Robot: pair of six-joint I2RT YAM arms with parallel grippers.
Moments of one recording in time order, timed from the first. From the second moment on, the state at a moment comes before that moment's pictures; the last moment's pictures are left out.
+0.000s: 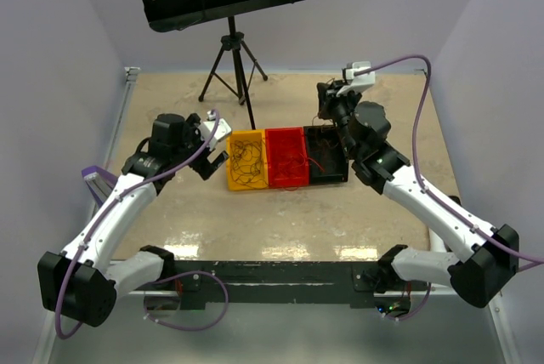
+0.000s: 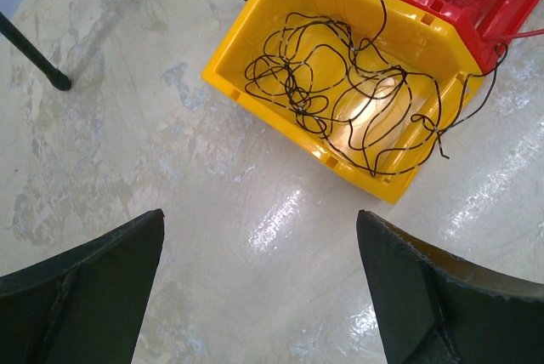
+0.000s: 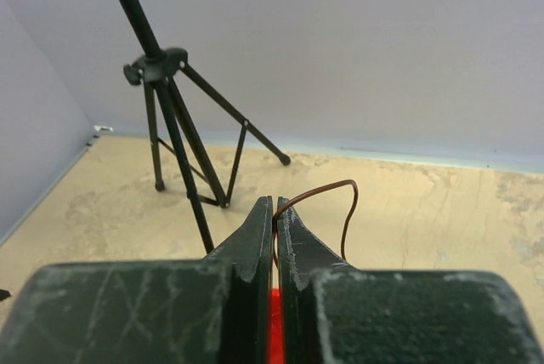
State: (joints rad) left arm -0.29 1.08 0.91 -0.47 0.27 0.55; right arm 0.63 1.19 1.06 0.25 0.38 0.14
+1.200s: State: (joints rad) left arm -0.29 1.09 0.90 -0.46 0.26 0.55; right arm 0.53 1.61 0.98 0.14 0.44 0.37
